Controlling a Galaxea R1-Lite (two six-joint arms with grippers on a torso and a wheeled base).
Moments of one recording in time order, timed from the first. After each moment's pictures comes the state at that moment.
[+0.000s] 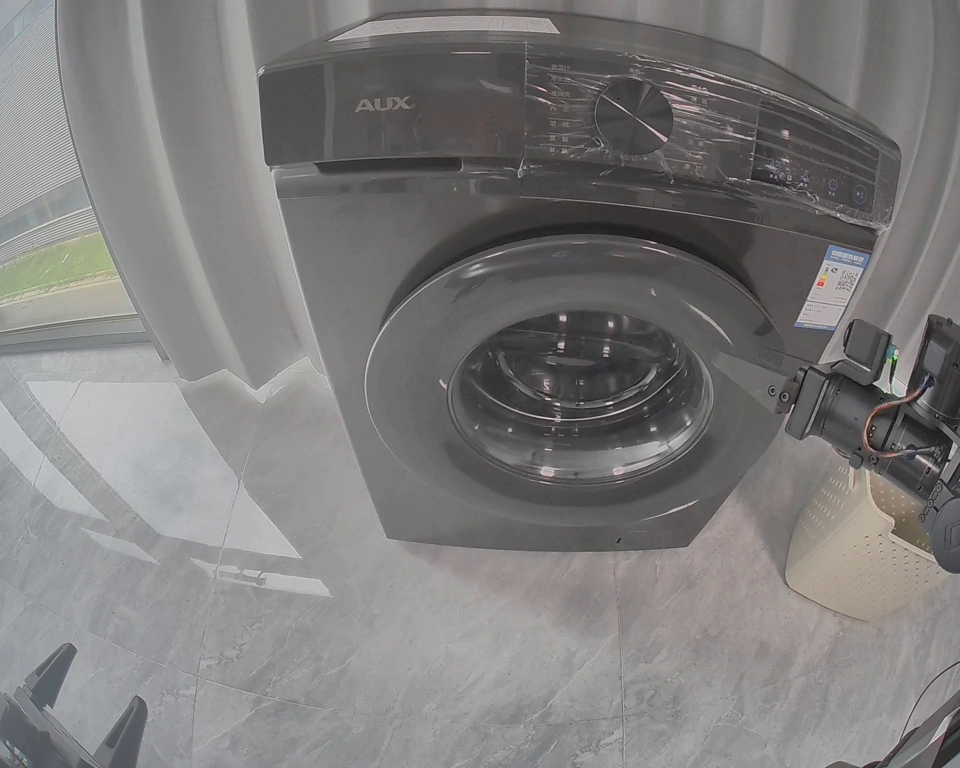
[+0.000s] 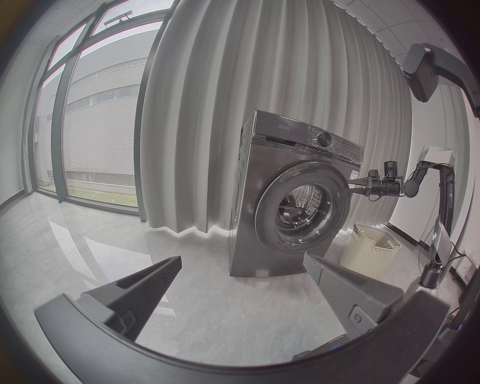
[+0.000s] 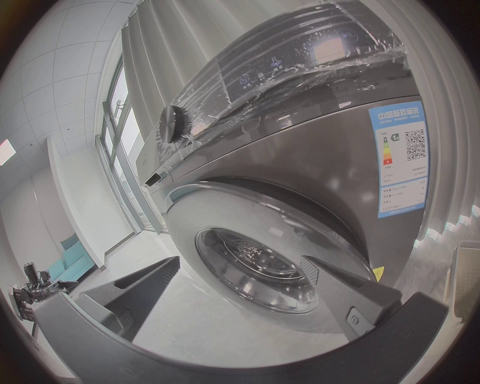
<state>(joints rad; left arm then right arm) -0.11 0.09 -0.02 -0.07 -0.09 -0.09 0.24 1.56 -0.60 -0.98 0.34 0.23</state>
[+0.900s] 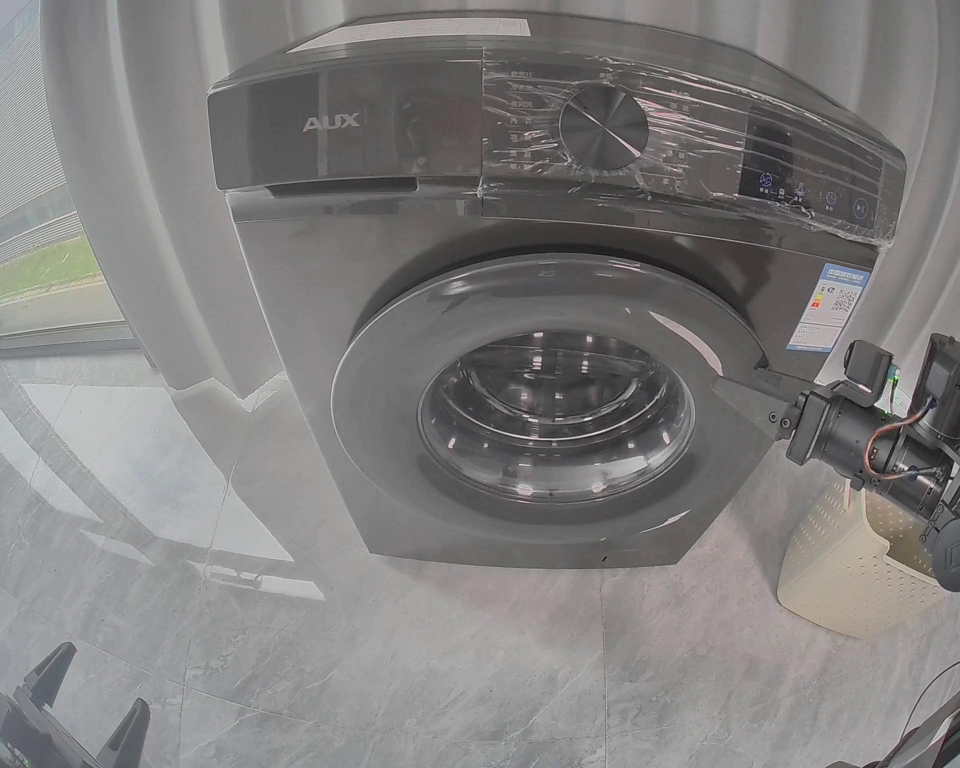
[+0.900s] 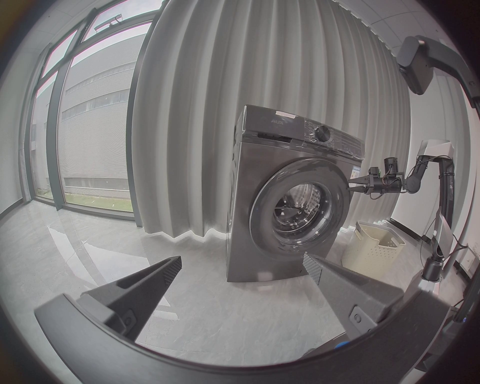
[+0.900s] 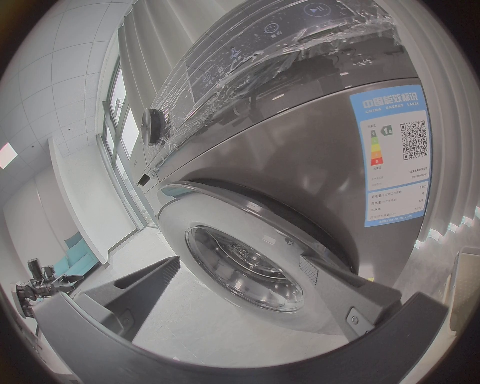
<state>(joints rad) -0.11 0.09 -0.02 -0.07 -0.09 -0.05 0.24 1.54 -0.53 -1.02 0.34 0.22</state>
